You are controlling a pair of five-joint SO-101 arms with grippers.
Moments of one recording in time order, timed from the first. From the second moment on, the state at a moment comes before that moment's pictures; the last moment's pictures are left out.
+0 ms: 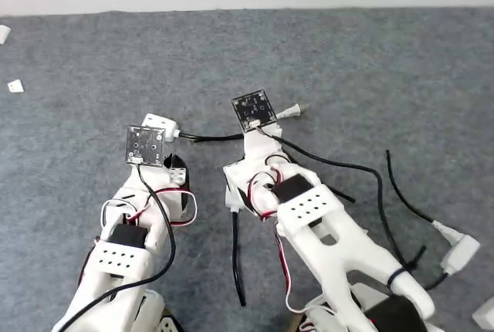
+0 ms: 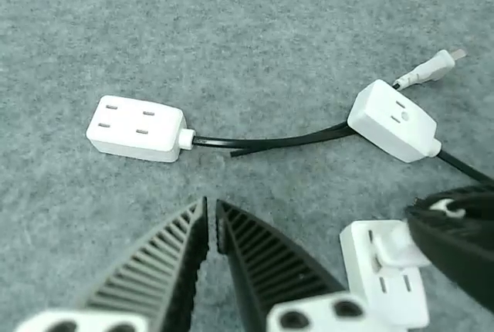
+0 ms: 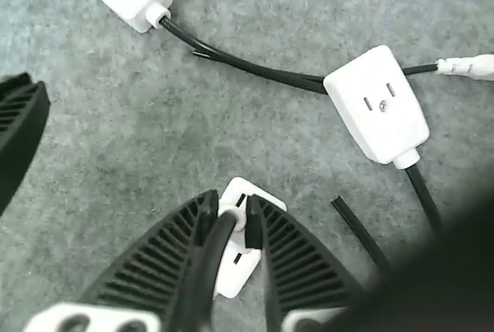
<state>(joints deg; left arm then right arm) 5.8 -48.7 81.2 19.2 8.6 -33.1 -21.6 49.7 32.8 -8.2</state>
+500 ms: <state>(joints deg) 5.8 -48.7 81.2 19.2 8.6 -29.9 -20.6 48.3 31.6 -8.2</state>
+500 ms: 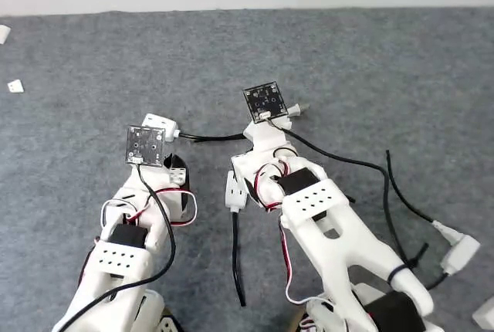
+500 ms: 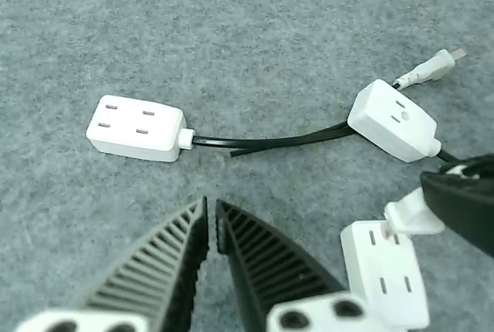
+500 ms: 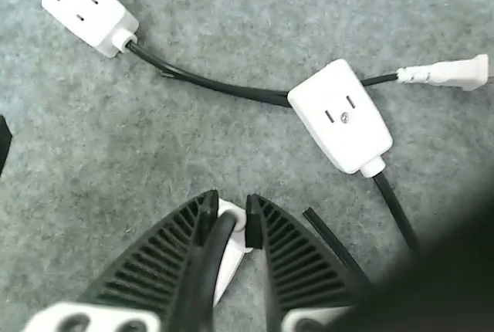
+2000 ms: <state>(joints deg) 5.8 -48.7 81.3 19.2 8.6 -31.9 -17.3 48.6 29.8 -7.9</state>
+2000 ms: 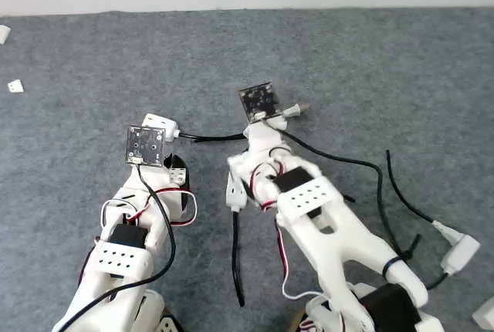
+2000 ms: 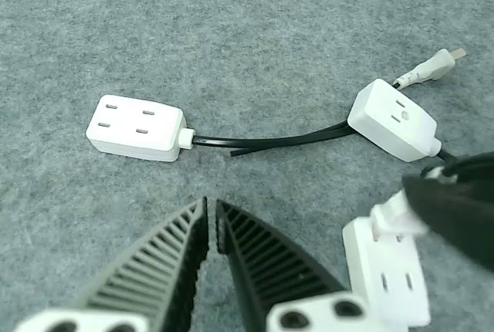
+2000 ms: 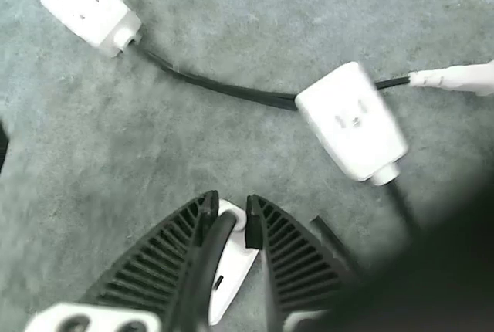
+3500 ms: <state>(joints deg) -4.3 -48.7 82.2 13.5 8.7 -43.9 -11.3 47.4 40.6 -8.1</state>
